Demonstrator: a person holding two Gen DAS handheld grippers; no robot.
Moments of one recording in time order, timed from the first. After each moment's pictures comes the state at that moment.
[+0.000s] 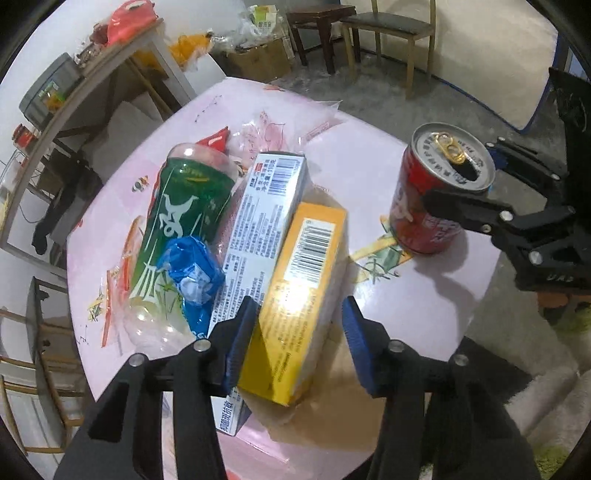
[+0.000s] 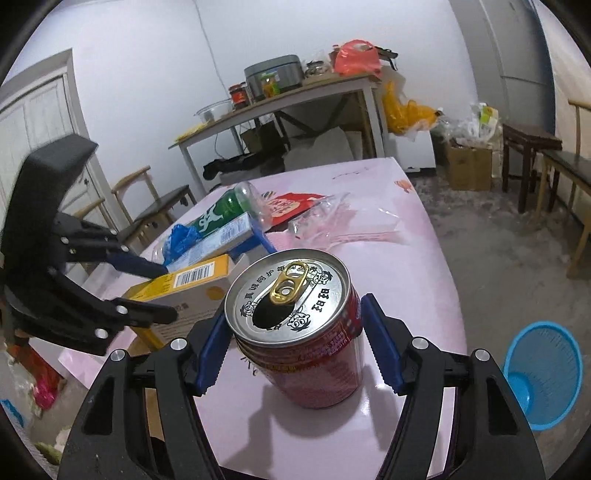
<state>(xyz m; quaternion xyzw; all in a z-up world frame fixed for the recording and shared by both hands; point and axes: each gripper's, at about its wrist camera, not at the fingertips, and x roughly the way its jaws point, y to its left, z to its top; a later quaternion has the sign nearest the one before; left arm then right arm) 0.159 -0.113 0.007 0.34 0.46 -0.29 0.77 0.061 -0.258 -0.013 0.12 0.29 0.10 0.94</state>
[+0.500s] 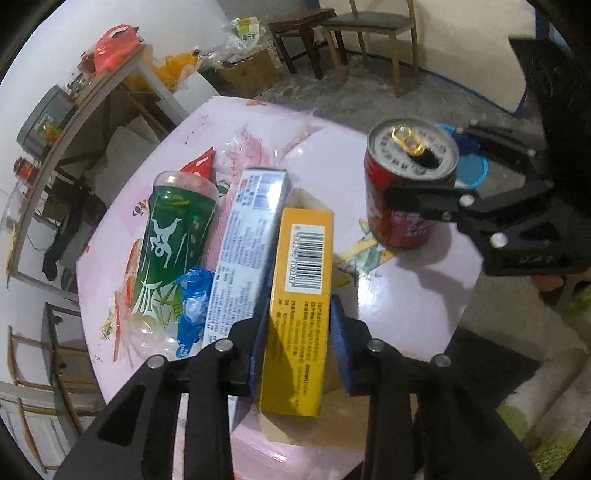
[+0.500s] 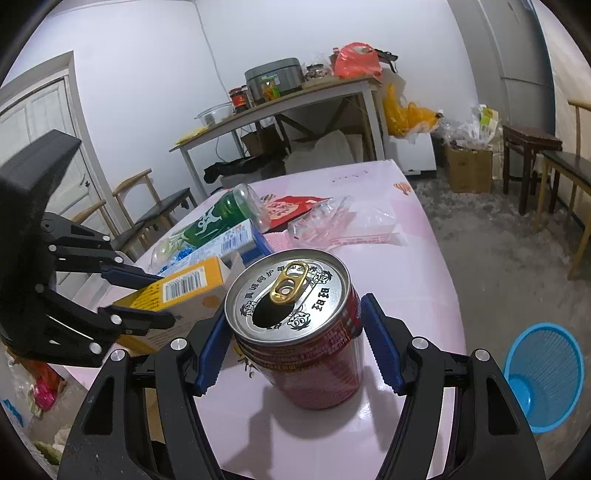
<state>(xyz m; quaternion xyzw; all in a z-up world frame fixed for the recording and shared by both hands) 0.135 -0.122 0.014 0.36 0.43 -0.31 0.76 0.062 -0.258 -0.013 0.13 0.29 0.10 0.94</state>
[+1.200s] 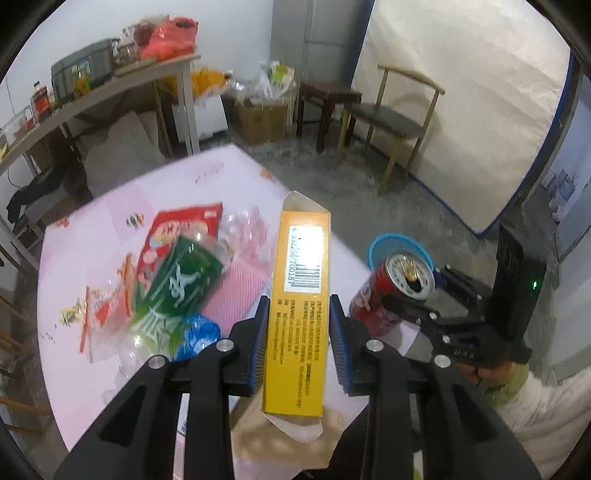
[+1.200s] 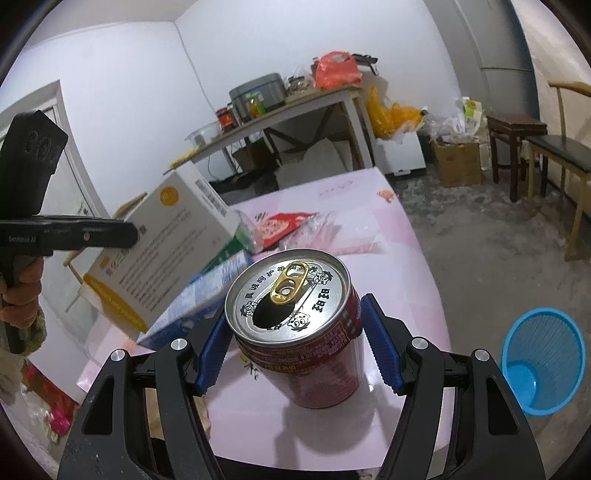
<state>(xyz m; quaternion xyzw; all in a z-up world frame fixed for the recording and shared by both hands) 0.158 -0.096 0.108 0.14 0.42 -0.37 0.82 0.038 -0.284 0.007 0.17 0.27 0.09 0.94</state>
